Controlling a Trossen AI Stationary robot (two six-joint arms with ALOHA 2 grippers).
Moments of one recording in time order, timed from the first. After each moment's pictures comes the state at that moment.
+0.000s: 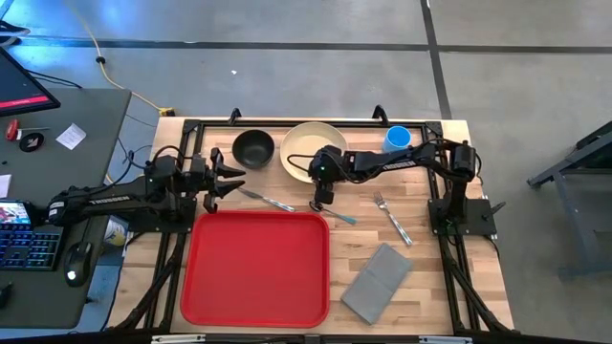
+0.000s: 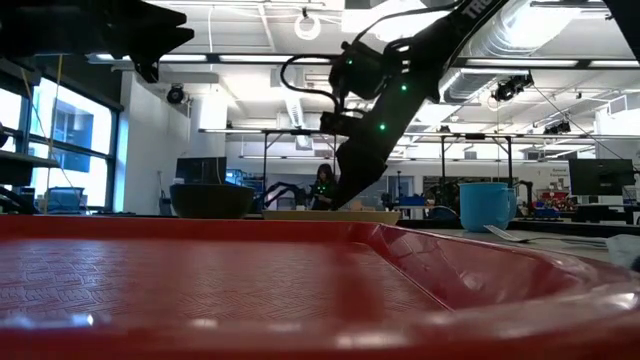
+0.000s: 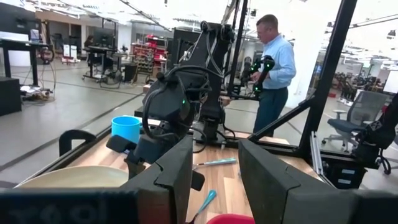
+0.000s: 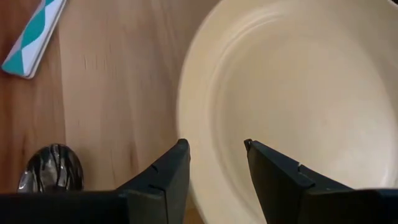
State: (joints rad) left arm 0.24 0.36 0.24 0.25 0.17 -0.14; right arm -0.24 1.89 1.16 -0.19 0.13 -0.12
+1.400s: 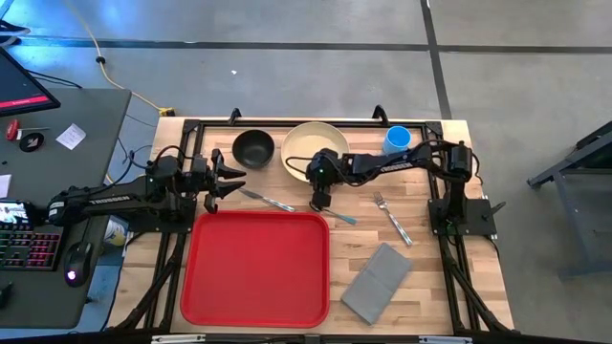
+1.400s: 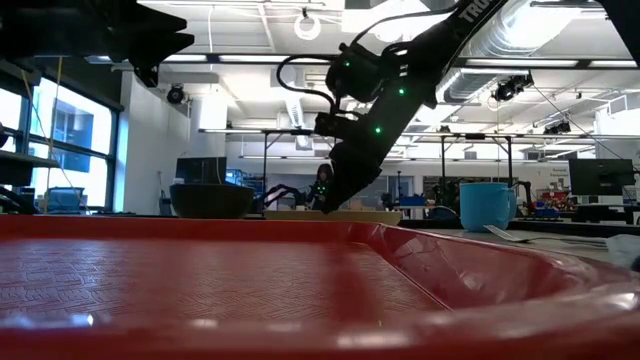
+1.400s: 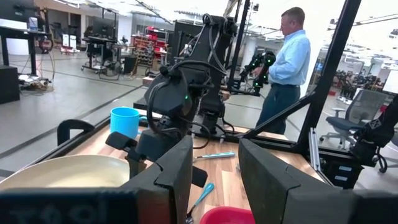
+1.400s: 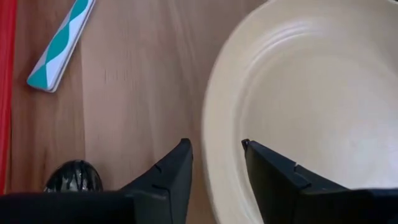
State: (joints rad) left arm 0.24 0.36 0.24 0.22 0.17 -0.16; right arm -0.22 1.91 1.16 -0.13 0.10 -0.11
